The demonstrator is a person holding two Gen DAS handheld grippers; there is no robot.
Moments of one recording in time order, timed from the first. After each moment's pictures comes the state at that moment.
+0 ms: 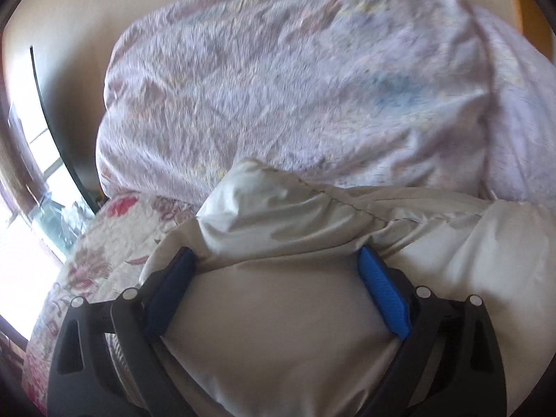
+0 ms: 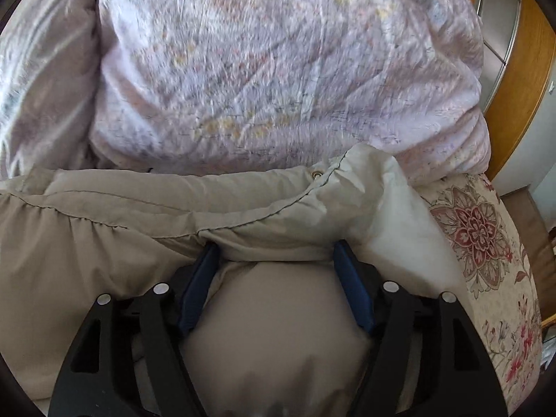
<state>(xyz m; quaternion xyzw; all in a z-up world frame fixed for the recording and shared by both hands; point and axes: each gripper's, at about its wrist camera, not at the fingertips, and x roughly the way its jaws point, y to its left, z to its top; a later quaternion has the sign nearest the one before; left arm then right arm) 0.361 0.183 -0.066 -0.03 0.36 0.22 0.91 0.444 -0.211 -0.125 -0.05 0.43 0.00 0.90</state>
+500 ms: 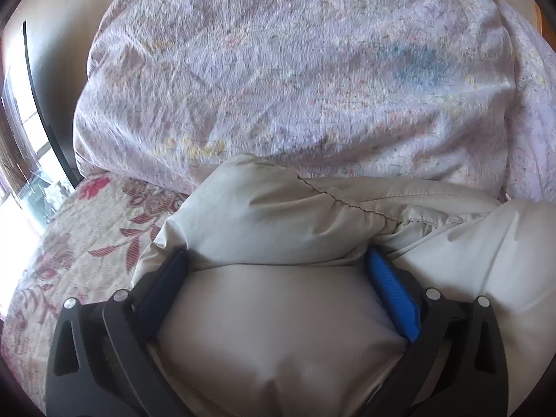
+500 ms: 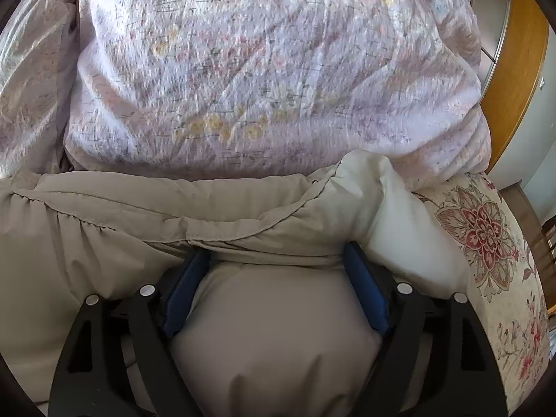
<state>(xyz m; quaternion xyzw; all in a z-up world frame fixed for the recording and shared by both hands) 0.394 0.198 -0.102 -0.07 0.37 0.21 0.90 0.462 -0.213 -0.143 -0.04 0.42 -0.02 0.91</state>
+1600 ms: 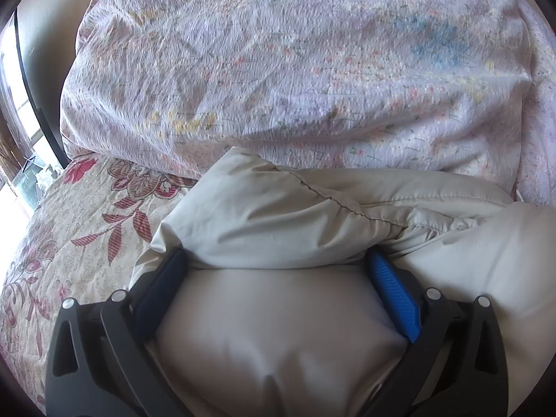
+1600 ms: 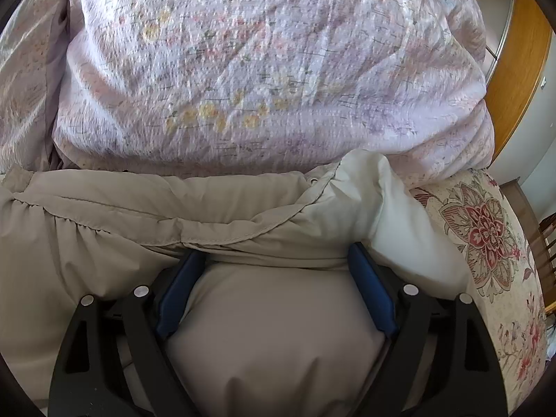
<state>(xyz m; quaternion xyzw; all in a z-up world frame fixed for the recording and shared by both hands) 0.413 0.207 -0.119 -0.09 0.41 0.20 0.89 0.477 -0.213 -0.148 -0.04 0.44 -0.03 0.90</state>
